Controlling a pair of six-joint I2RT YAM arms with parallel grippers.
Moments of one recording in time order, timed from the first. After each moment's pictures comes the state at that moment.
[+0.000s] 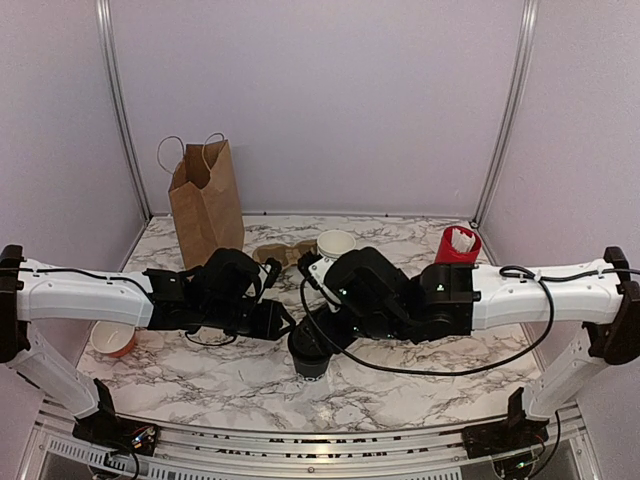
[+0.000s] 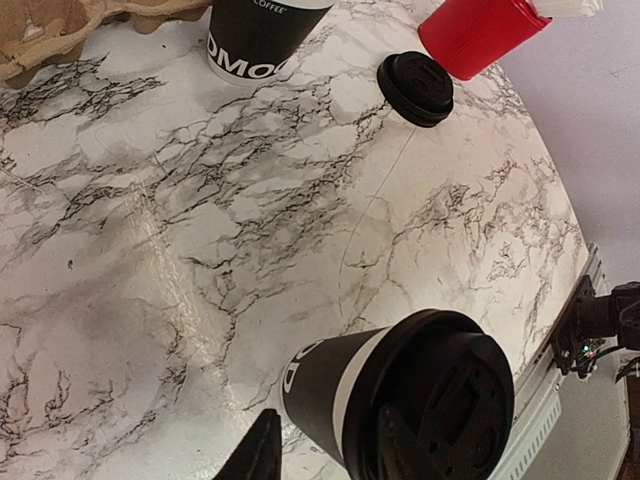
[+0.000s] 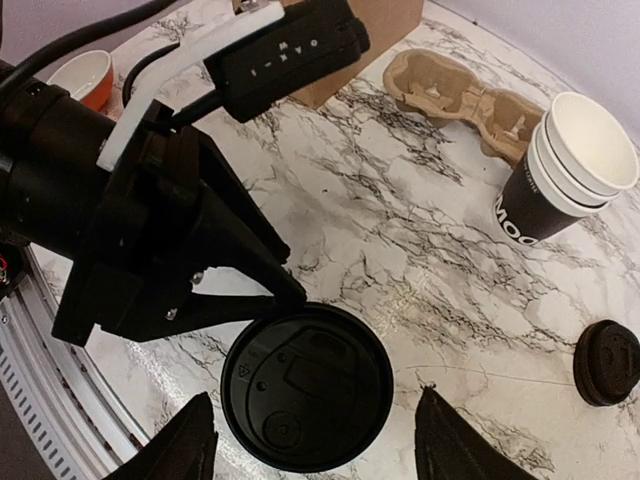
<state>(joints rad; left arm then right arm) -1.01 1.47 0.91 -0.19 0.01 -0.68 1.27 1.52 1.24 -0.49 0.36 0.38</state>
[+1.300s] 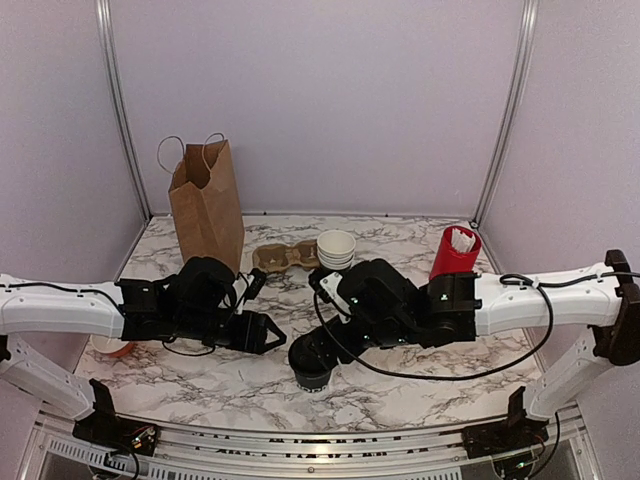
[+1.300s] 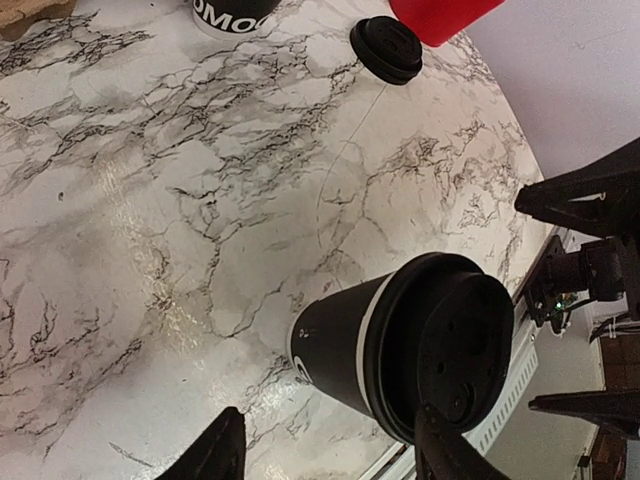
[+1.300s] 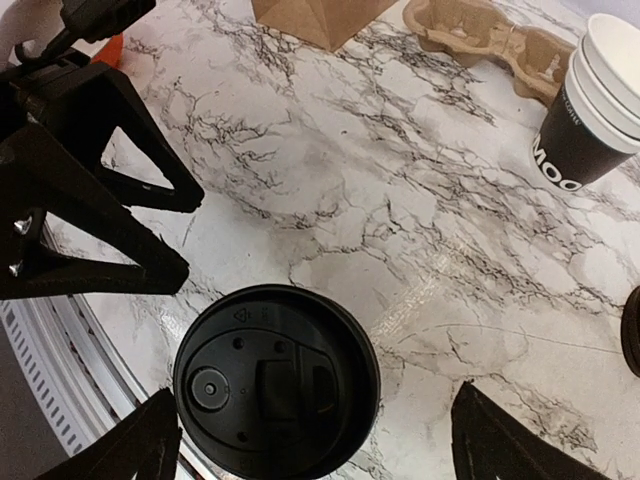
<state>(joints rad) -1.02 1.30 0.79 -0.22 0.10 -0.70 1.24 1.49 1.11 -0.43 0.24 0.43</state>
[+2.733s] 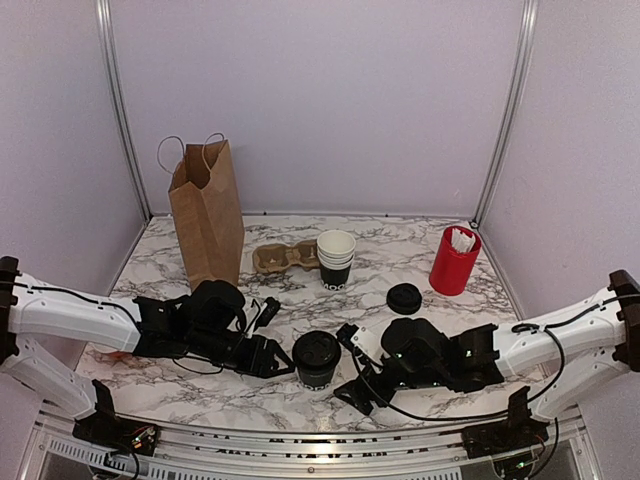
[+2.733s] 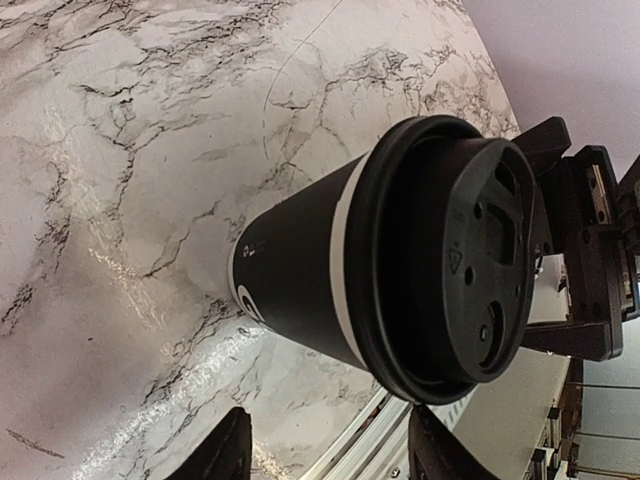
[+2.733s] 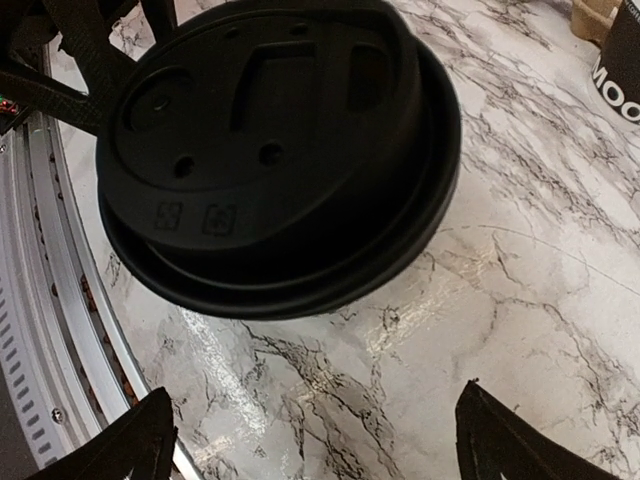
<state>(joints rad) -1.06 1.38 0.69 -0.06 0.27 -0.77 1.25 1.30 0.60 -0.06 0.12 0.28</state>
